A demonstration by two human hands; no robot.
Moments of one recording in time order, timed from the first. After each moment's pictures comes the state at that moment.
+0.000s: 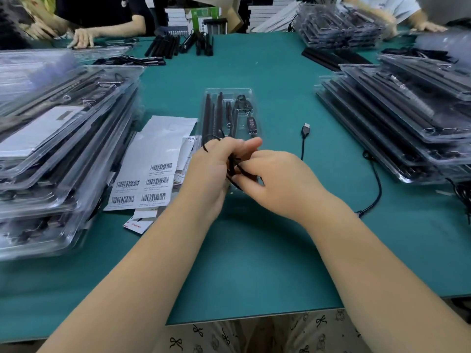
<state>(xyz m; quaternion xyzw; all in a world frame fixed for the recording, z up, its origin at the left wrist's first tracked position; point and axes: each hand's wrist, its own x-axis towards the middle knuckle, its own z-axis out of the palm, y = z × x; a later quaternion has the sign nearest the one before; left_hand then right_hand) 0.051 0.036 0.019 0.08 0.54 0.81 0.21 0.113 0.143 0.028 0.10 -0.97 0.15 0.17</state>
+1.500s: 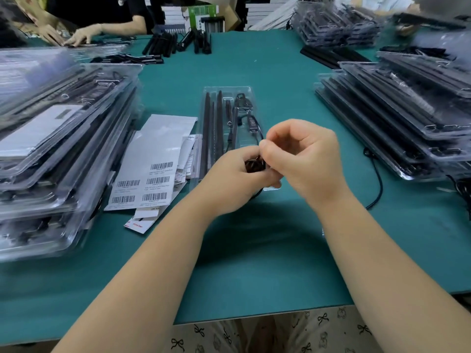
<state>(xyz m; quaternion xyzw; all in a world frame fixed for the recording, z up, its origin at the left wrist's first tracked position) 0.063 0.029 0.024 0.35 0.75 0.54 0.16 0.117 0.148 0.038 0.00 -0.75 0.57 0.32</state>
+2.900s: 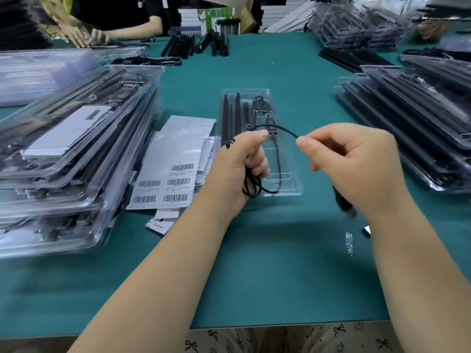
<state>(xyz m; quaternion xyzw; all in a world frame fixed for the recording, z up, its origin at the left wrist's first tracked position) 0.044 0.028 0.019 0.17 0.50 0.82 0.22 0.132 0.162 0.052 -0.03 -0.86 0.38 0.35</state>
